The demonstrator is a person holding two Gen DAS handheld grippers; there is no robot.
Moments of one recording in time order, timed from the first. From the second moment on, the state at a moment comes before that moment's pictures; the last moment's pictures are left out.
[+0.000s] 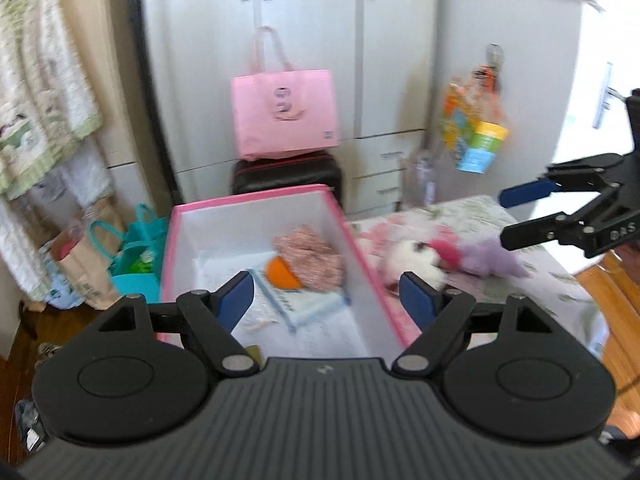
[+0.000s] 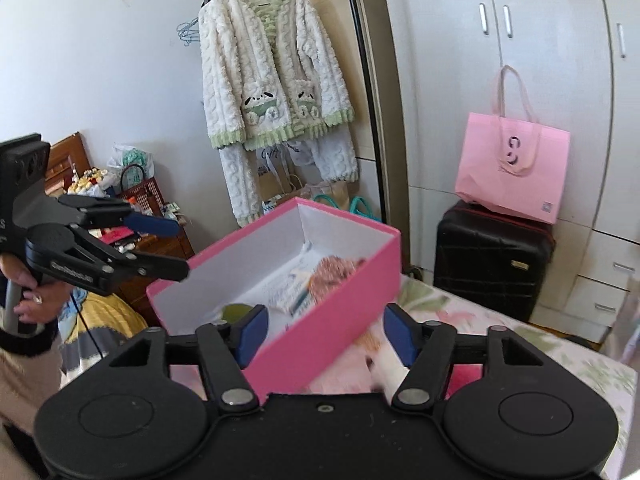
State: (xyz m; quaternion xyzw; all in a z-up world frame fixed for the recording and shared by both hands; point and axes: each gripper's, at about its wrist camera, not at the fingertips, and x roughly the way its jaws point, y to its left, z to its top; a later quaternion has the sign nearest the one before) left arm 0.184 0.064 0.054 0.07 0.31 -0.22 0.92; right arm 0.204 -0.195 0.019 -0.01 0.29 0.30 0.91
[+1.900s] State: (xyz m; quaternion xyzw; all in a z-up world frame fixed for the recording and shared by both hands) left arm 0.298 -0.105 -0.079 0.02 0.42 -0.14 0.90; right arm 0.278 -0.191 -0.144 -0.13 0.25 0.33 0.90
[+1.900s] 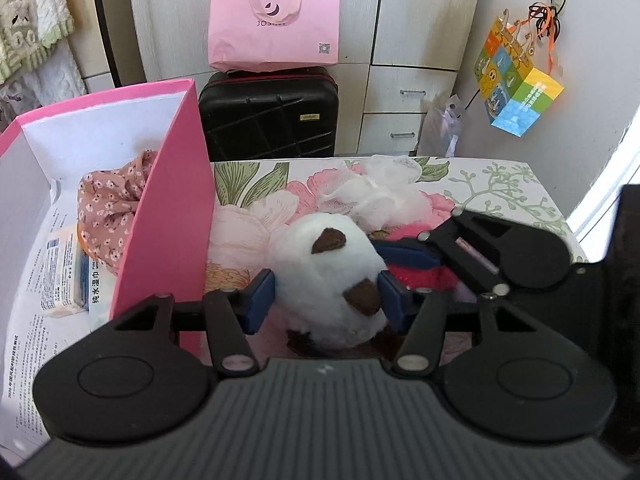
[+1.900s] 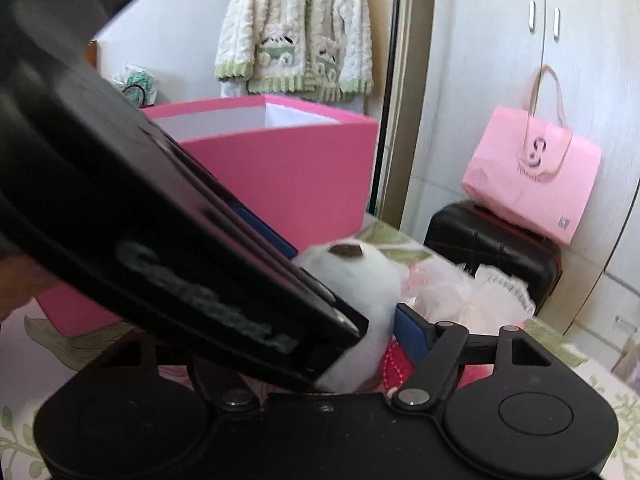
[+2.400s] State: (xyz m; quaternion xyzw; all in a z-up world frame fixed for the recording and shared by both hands) left arm 0.273 -0.109 -0.068 0.05 0.39 -0.15 0.91; right arm 0.270 -0.191 -0.134 -0.04 0.30 0.29 0.91
